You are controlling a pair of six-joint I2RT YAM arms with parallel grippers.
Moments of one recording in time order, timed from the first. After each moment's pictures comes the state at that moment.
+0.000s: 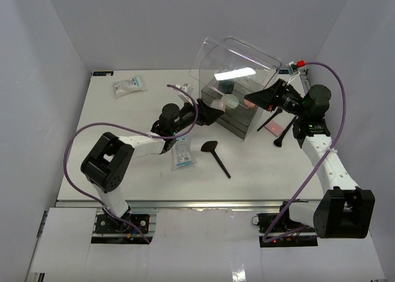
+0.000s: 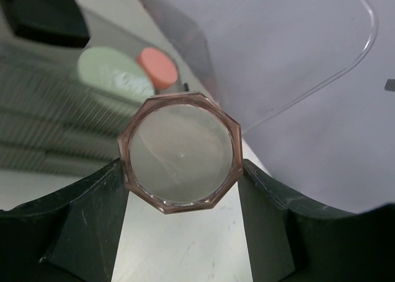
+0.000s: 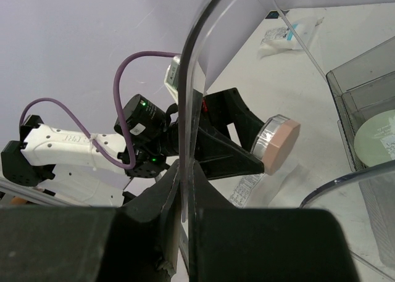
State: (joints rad) left arm -0.60 1.71 0.89 0.85 0.34 -0.71; right arm 0.05 1.20 0.93 0.44 -1.01 0.88
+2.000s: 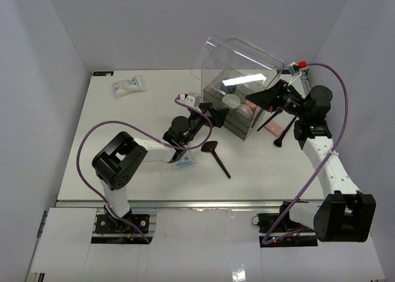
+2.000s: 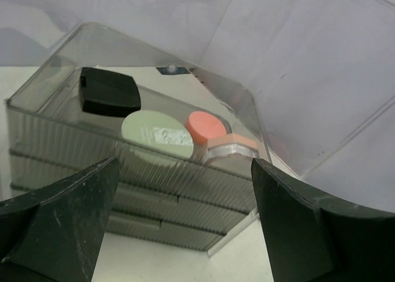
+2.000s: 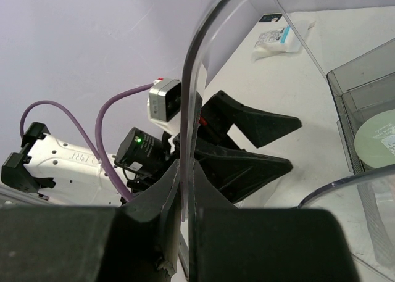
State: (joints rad) left arm -0.76 1.86 0.93 1.14 -0.07 -0.41; right arm 0.05 1.17 0.93 0.40 -0.99 0.86
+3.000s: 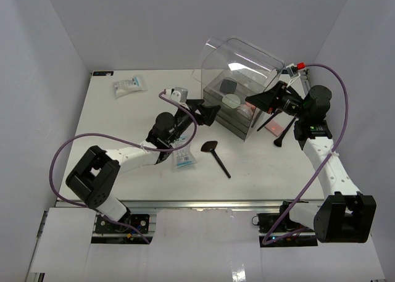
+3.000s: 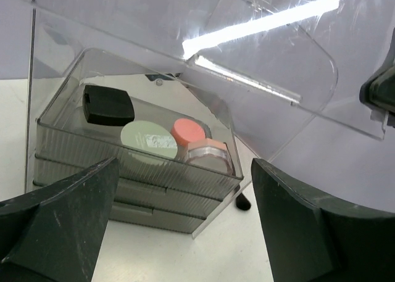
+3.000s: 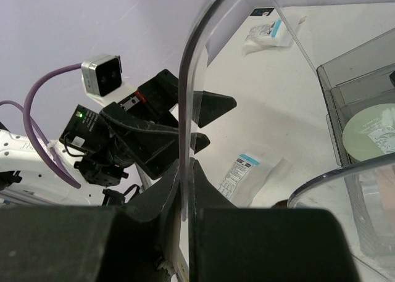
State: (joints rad) left arm -0.69 1.57 0.82 0.96 0.02 -0.45; right arm 0.05 1.17 0.93 0.33 -0.99 0.77
